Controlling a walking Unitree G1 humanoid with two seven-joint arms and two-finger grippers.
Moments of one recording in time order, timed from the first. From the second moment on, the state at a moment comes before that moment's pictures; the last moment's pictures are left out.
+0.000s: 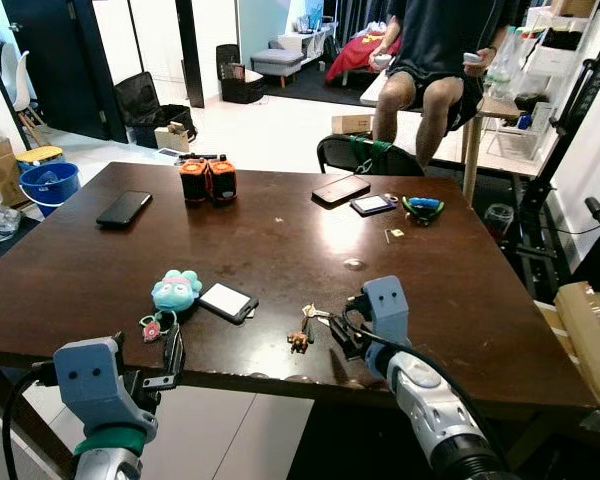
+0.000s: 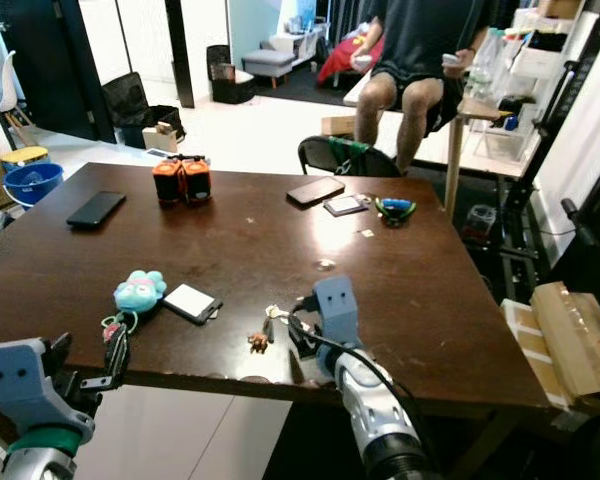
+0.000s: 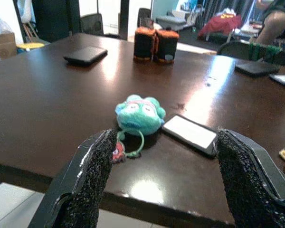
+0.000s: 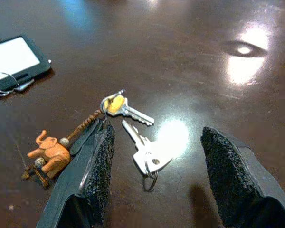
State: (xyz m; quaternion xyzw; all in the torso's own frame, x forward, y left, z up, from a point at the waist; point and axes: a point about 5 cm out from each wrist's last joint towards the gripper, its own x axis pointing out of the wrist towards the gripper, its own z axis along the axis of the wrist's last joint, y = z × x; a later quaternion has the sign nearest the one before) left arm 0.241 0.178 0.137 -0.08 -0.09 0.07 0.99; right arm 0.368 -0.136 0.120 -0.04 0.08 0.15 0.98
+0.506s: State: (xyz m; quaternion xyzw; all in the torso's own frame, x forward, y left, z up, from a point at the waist) left arm 0.234 0.165 0.135 -0.10 -0.07 0.01 0.99; right arm 0.367 -0.139 0.113 -0.03 0.11 0.19 0.98
